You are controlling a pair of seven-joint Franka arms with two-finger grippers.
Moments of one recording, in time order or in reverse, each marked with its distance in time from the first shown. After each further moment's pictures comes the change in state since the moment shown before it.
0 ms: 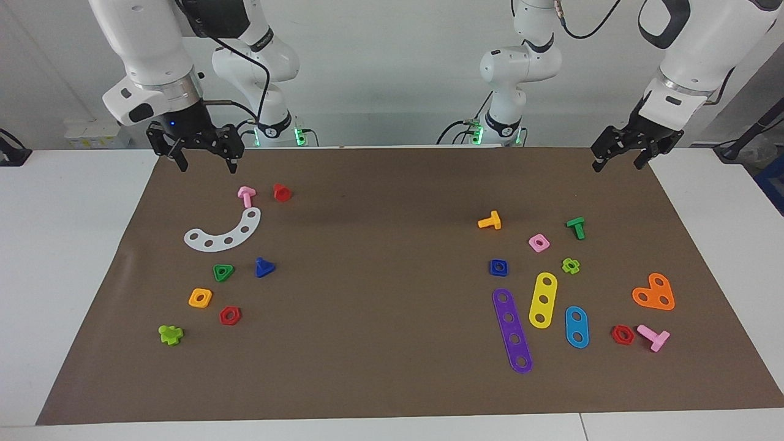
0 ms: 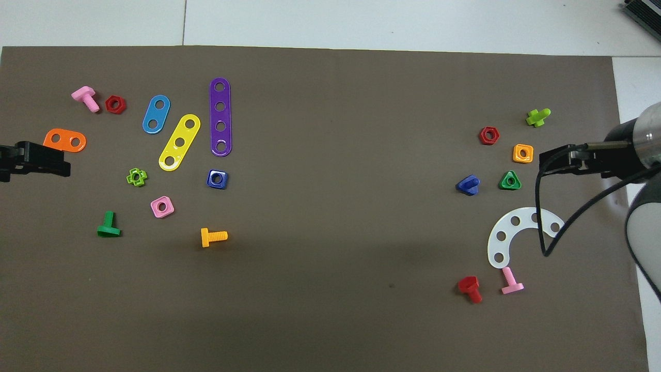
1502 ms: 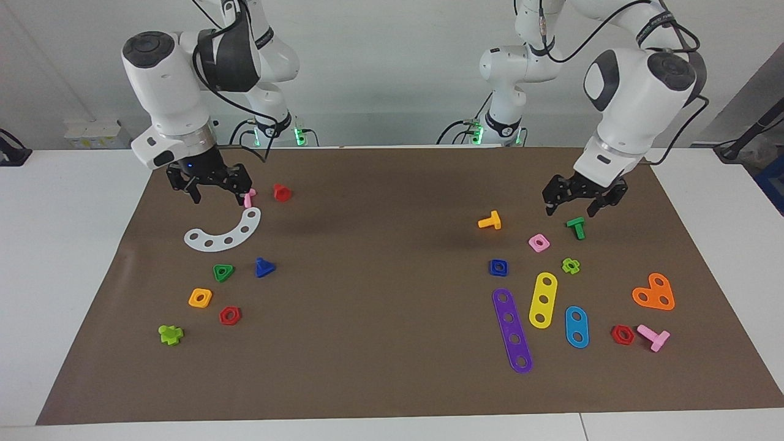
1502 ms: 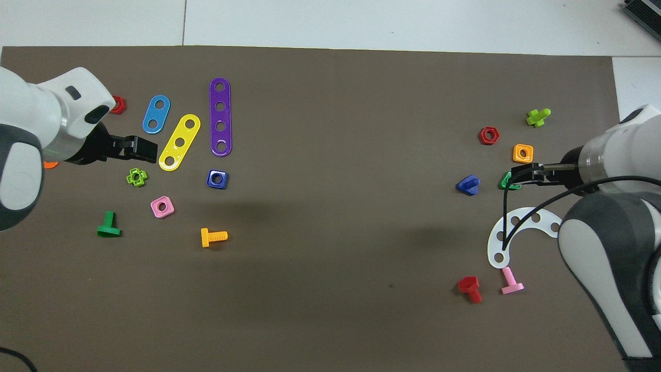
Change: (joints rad) left arm -0.136 0.135 -0.022 -0.126 -0.007 0.296 0.001; right arm -0.029 -0.047 0.000 -0.359 0.000 0.366 0.000
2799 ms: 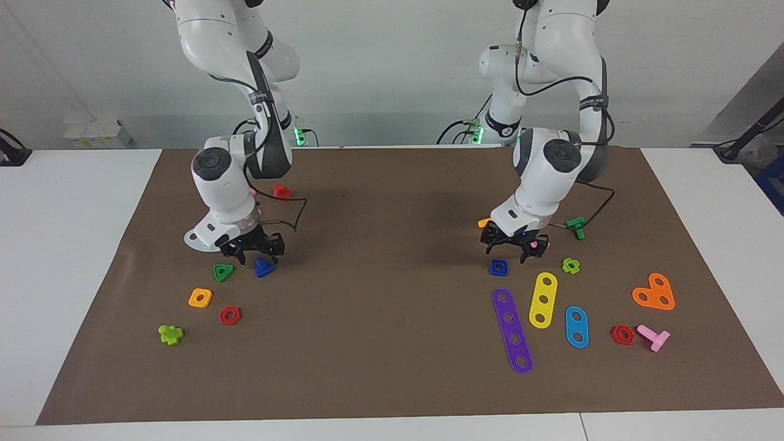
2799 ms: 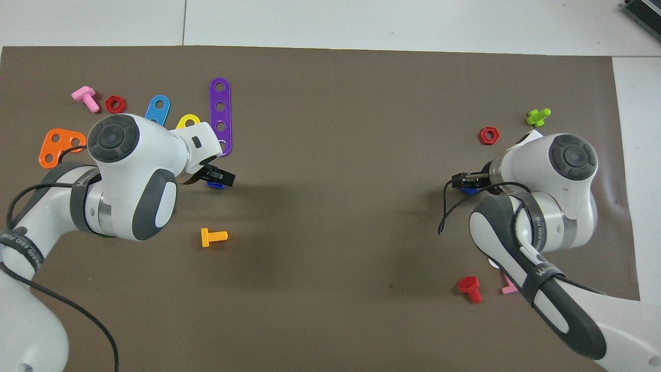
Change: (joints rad) left arm -0.133 0.142 -0.005 -0.244 0.000 0.417 0.136; right arm 0.039 0.281 0.003 -0.162 0.000 0.427 0.000
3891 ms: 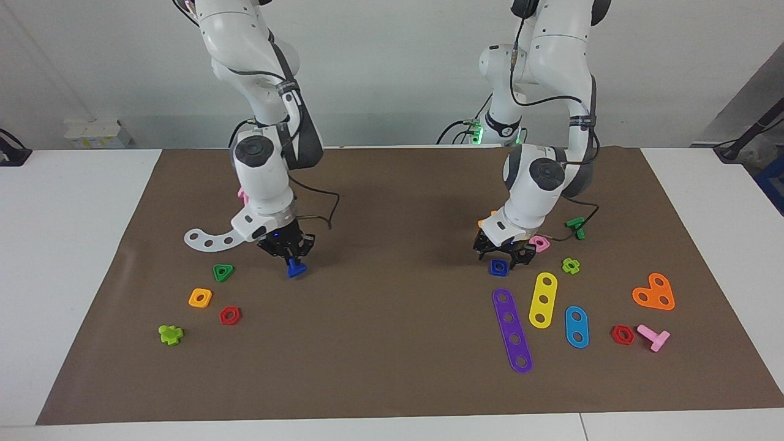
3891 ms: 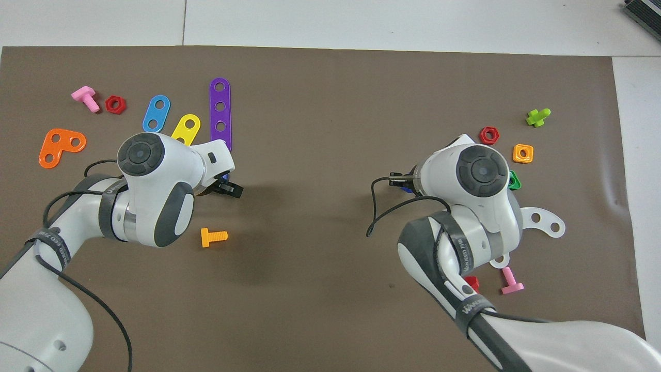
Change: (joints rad) left arm -0.018 0.051 0.001 -0.068 0.000 0.089 0.018; right arm 0.279 0.011 0.005 0.082 0.001 0.011 0.370
